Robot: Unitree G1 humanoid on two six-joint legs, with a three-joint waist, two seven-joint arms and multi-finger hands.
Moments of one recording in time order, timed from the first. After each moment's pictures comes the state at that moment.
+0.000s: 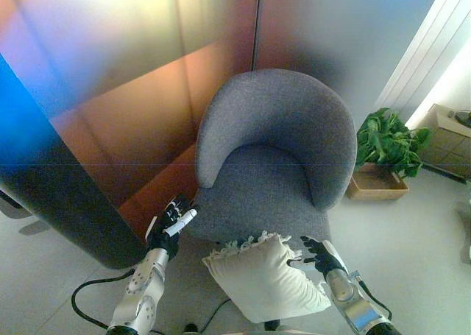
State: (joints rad) left arm 0.08 0.31 -0.15 0.34 -0.67 -0.13 0.03; right arm 0.03 -0.37 0.36 0.51 -0.09 0.19 -0.19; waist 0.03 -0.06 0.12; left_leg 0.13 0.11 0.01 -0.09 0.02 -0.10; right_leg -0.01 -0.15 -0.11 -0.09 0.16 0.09
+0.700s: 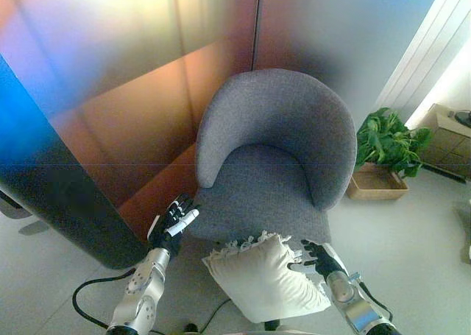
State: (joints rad) left arm 0.08 0.31 -0.15 0.34 -0.67 -0.13 -0.02; right arm 0.03 -0.37 0.36 0.55 -0.09 0.21 -0.17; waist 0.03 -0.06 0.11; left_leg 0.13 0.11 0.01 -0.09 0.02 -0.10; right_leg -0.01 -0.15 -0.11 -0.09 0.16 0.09
